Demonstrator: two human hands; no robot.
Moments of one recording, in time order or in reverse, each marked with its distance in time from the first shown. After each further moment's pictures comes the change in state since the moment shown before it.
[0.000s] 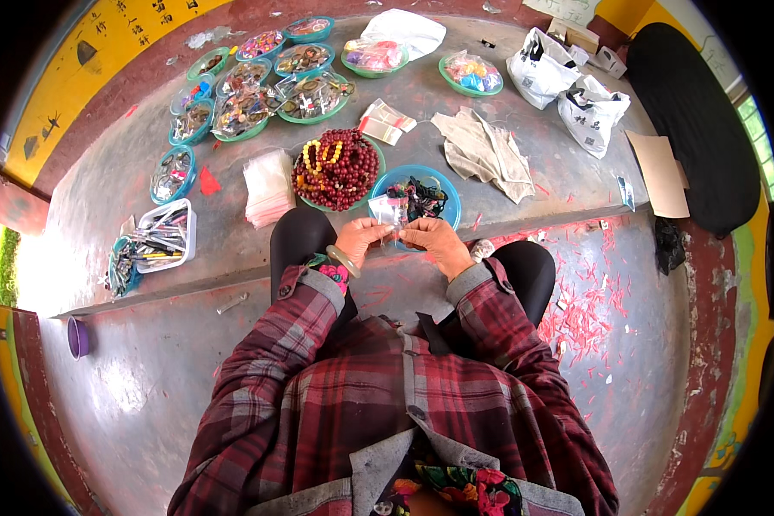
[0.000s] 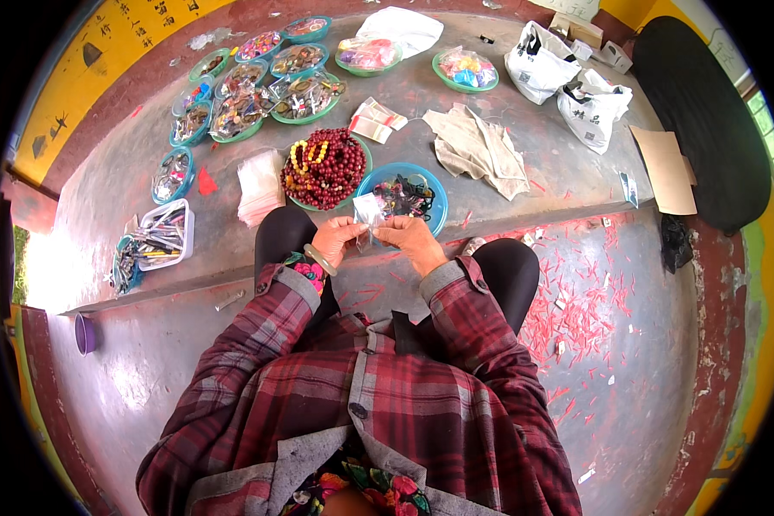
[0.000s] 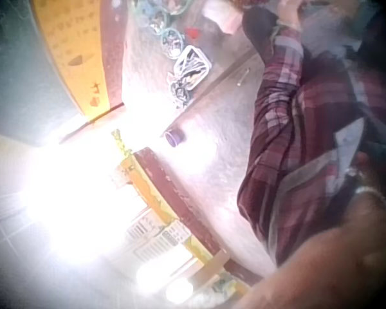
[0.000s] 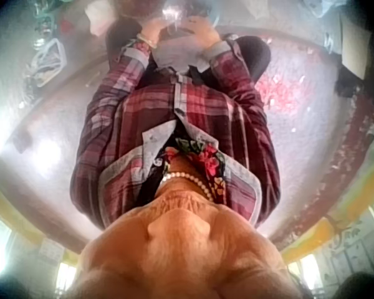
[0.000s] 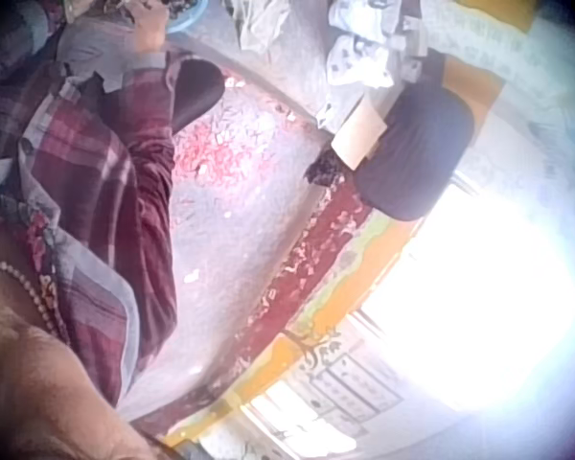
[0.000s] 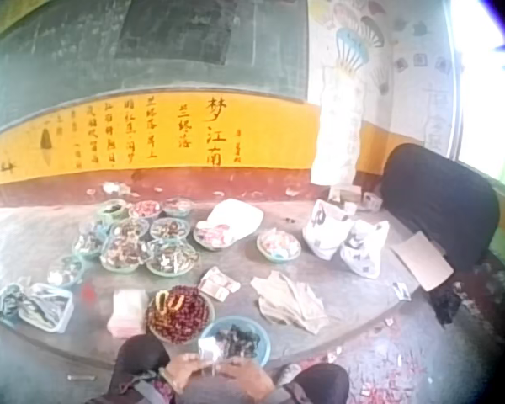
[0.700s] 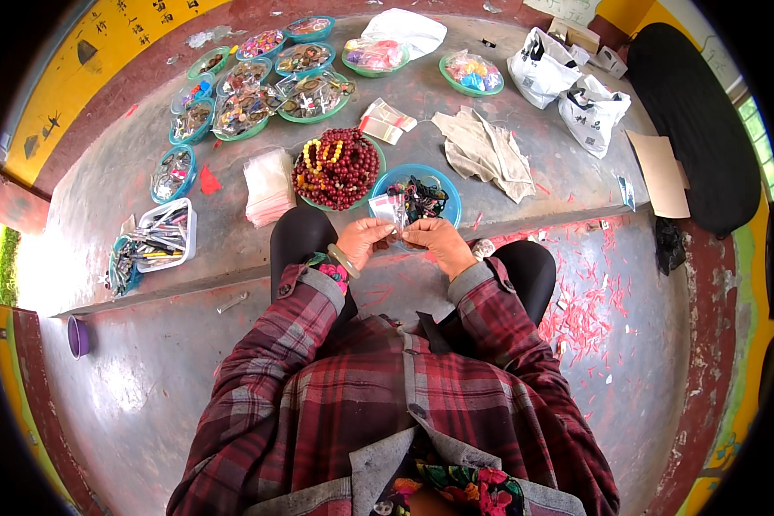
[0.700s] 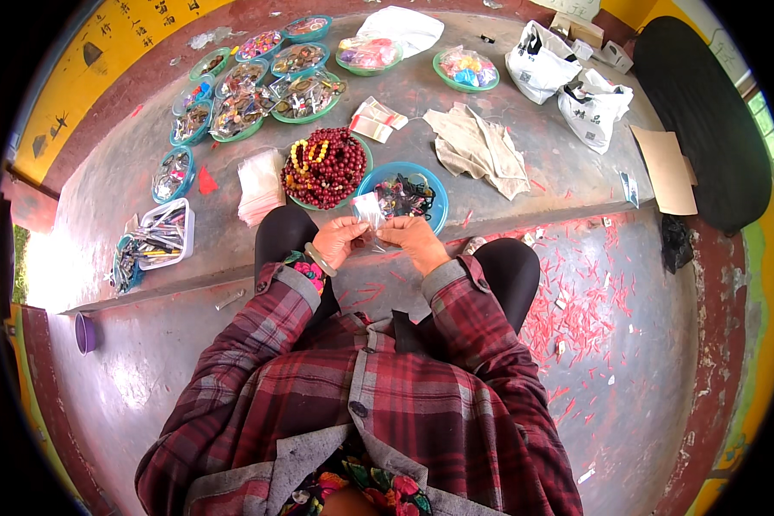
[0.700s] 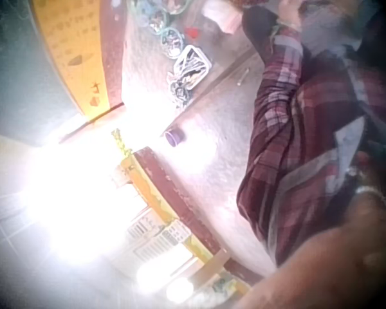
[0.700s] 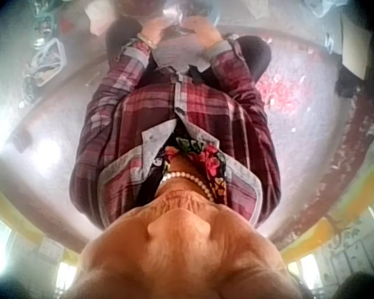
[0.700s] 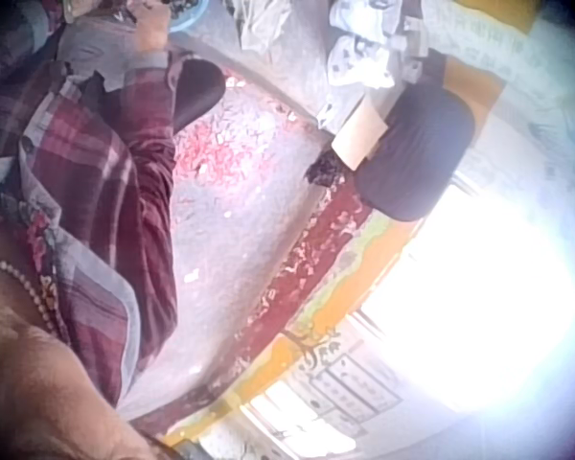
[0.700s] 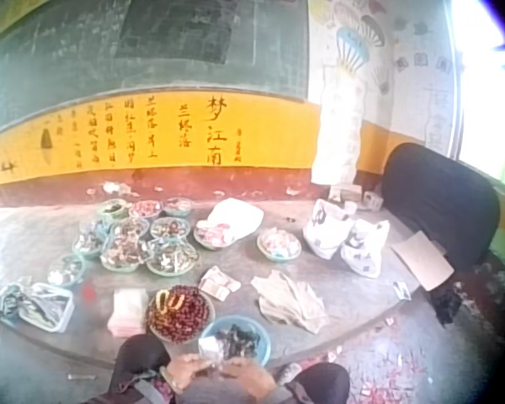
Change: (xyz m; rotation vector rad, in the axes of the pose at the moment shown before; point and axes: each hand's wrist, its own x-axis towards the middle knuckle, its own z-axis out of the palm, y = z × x) left_hand 0.008 -0.009 -0.012 -0.042 -0.177 -0.019; right_hand 0.000 0.004 -0.005 0.106 -0.048 -0.028
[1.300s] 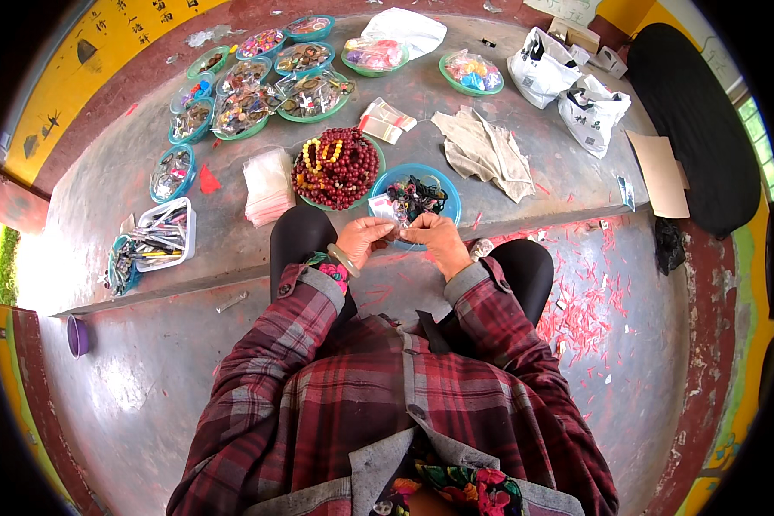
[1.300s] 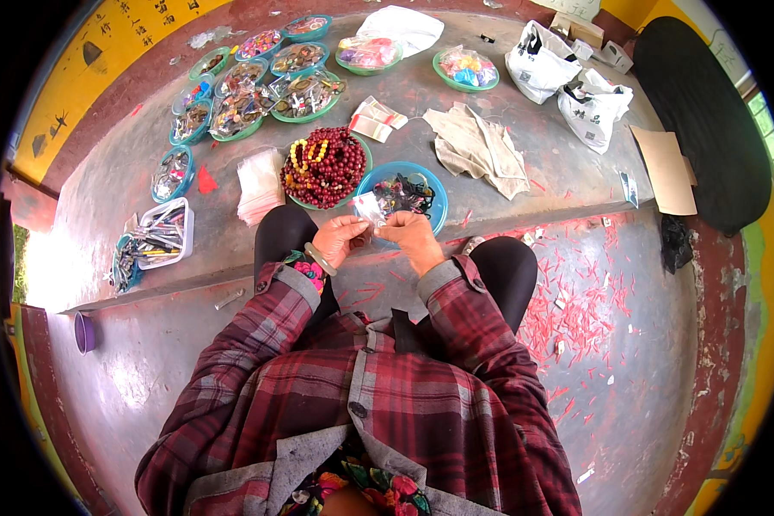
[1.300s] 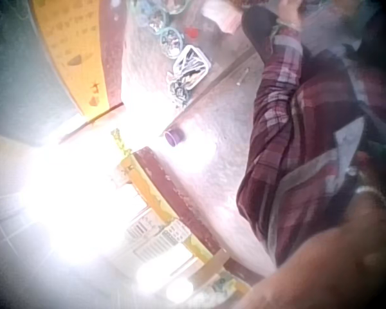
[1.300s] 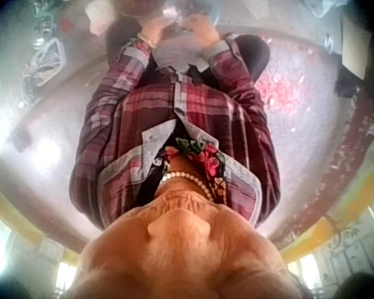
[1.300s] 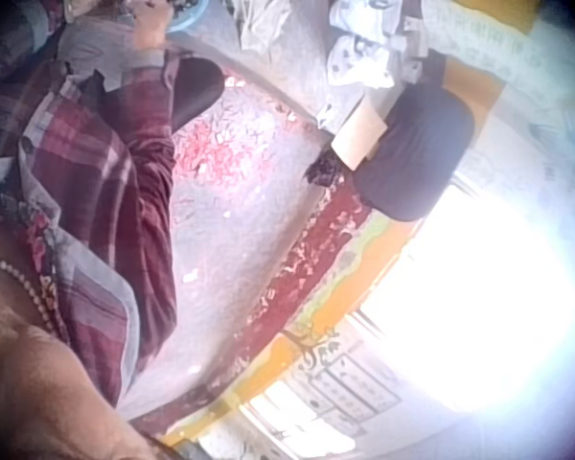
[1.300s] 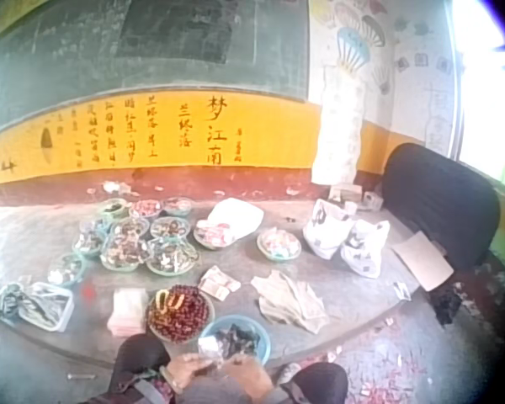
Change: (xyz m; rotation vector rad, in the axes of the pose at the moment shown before) left_hand 0.000 0.000 0.000 -0.008 0.029 -0.028; right_hand 0.006 0.007 0.001 -0.099 0.130 -0.098
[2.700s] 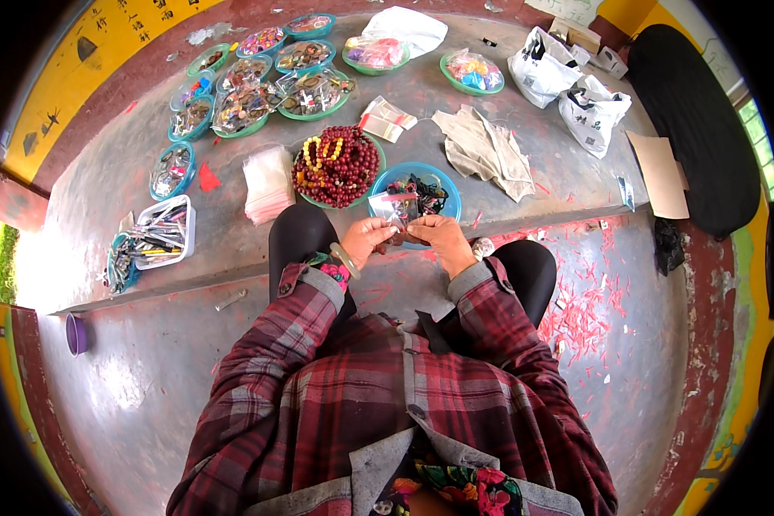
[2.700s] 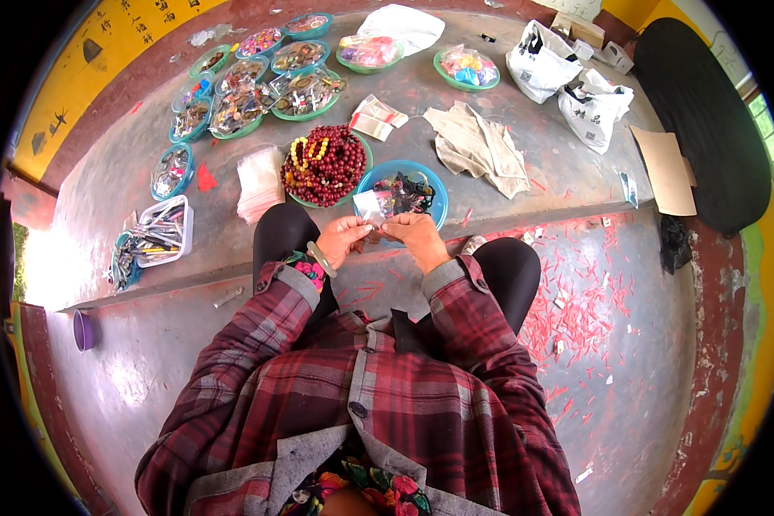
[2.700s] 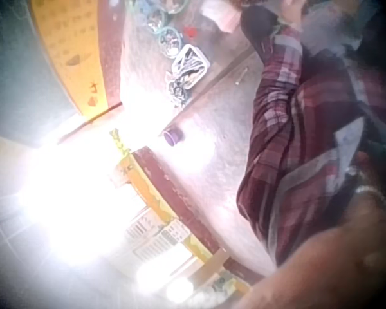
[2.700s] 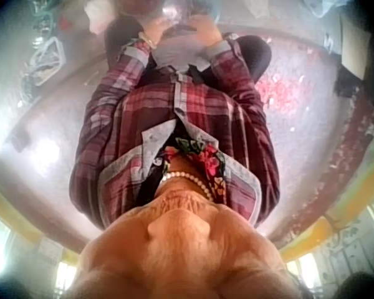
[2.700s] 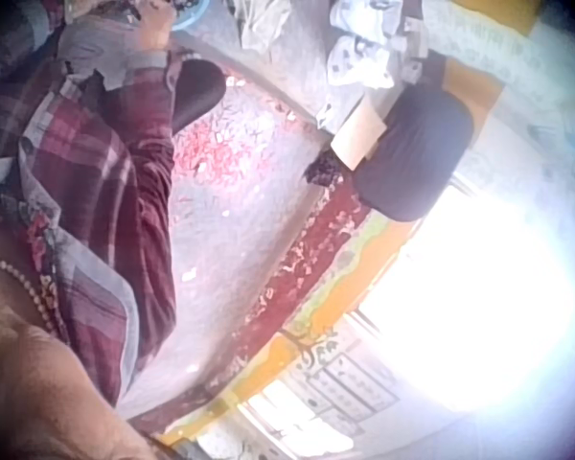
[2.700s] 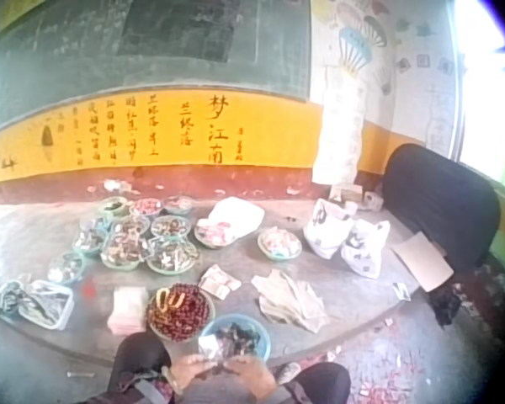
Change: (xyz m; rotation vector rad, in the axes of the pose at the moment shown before) left_hand -0.003 -0.003 0.007 0.206 -0.007 0.052; right_hand -0.002 0.001 -0.006 0.105 -0.021 0.073
